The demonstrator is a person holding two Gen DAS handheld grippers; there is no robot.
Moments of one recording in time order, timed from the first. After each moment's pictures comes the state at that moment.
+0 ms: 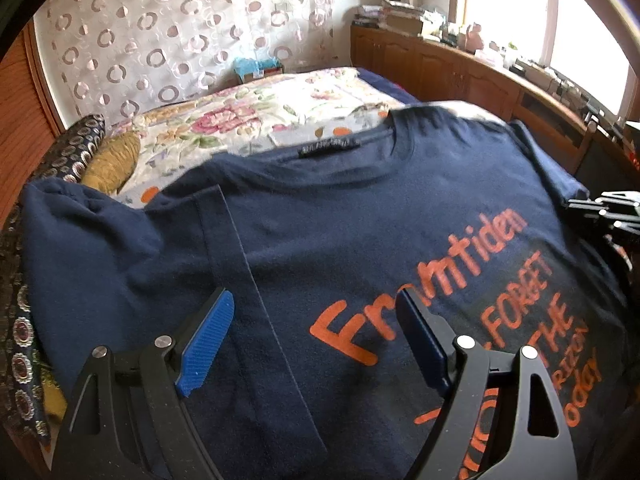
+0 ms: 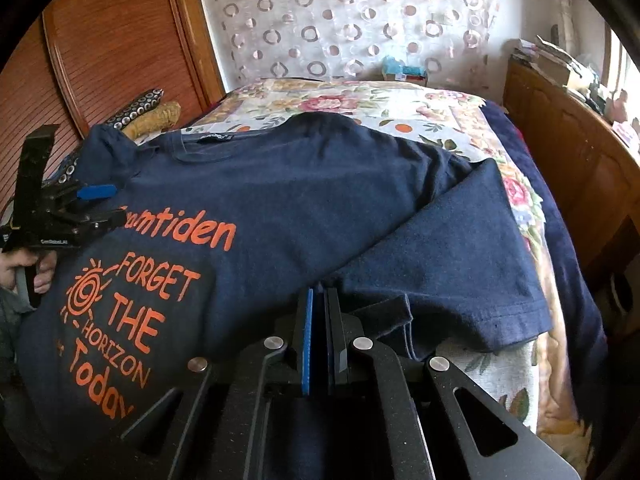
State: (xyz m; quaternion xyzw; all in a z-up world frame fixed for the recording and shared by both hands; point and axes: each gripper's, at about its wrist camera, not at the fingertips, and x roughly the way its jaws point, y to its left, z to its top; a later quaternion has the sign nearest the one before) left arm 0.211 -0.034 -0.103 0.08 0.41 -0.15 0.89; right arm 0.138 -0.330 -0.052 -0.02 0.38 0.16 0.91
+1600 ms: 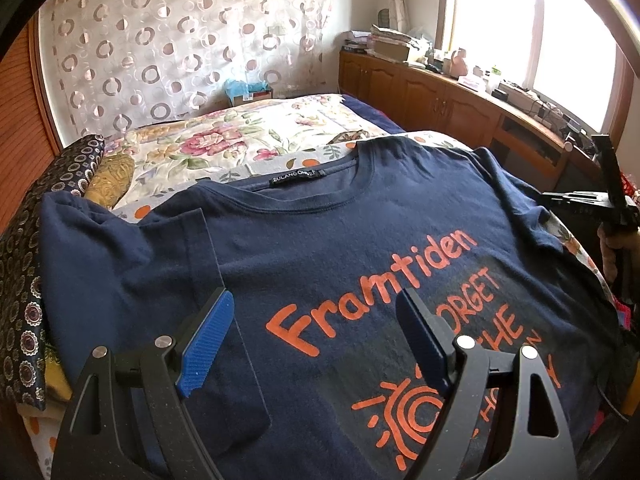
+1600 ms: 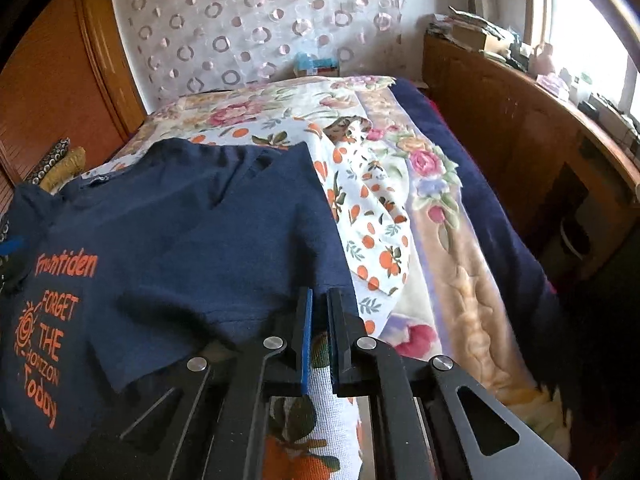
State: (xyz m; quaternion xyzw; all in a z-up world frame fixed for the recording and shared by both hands) left arm 0.182 -0.042 -0.083 0.06 0.38 -0.18 0.91; right arm 0.145 -0.423 -0.047 0.02 0.39 0.04 0.92
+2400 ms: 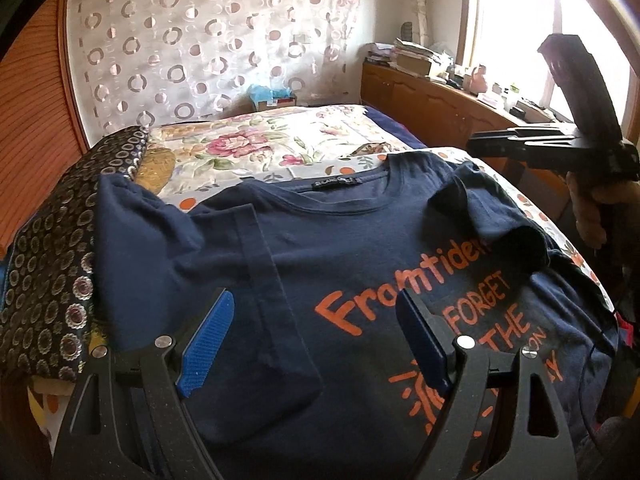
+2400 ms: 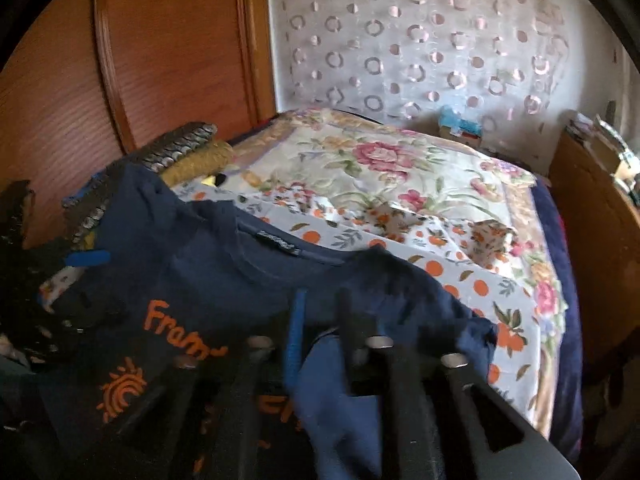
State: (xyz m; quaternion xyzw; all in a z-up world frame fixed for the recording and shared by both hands) left arm 0.169 -0.007 -0.073 0.03 0.37 -0.14 0.92; right arm 0.219 -0.242 0.007 -0.09 0.33 0.23 0.91
